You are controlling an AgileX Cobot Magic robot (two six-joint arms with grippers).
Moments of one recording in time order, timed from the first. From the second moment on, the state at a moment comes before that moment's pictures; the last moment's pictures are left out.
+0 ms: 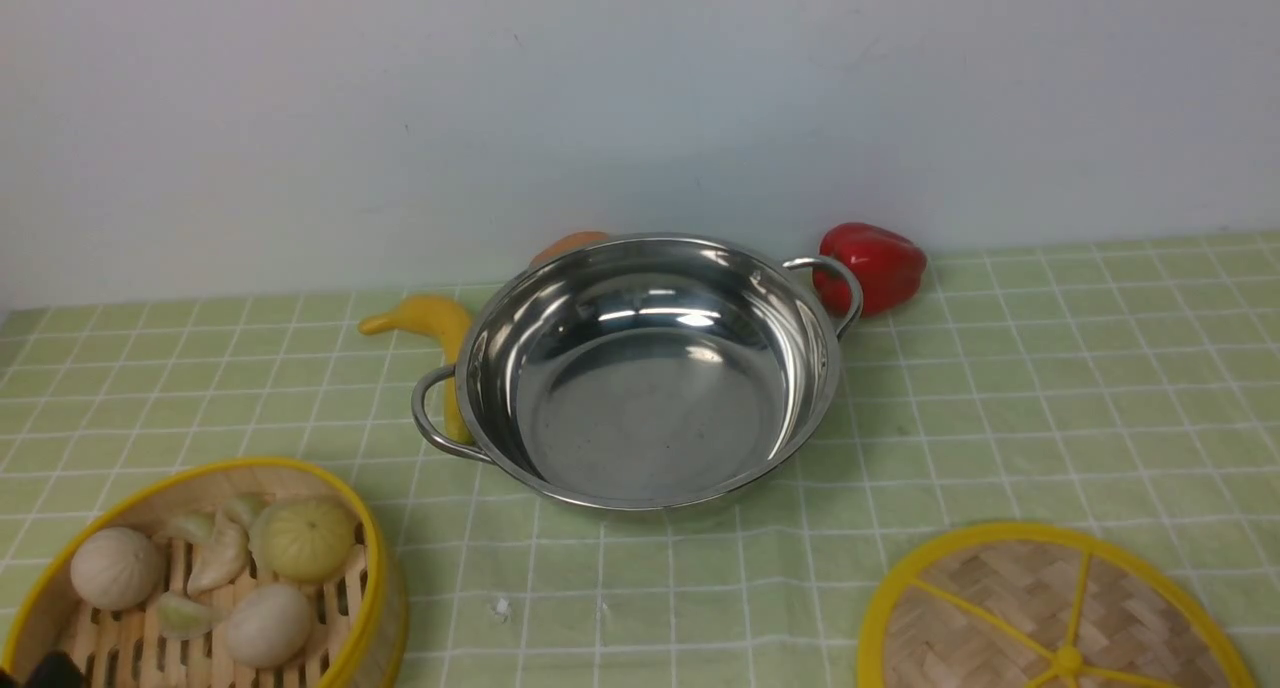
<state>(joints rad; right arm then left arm) 0.07 0.00 0.01 0.00 0.34 0.10 0.11 0.00 0.01 -0.22 0.21 0.05</state>
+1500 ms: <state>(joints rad) 0.07 0.00 0.01 0.00 0.34 0.10 0.11 1.03 -0.55 -0.37 0.95 0.95</state>
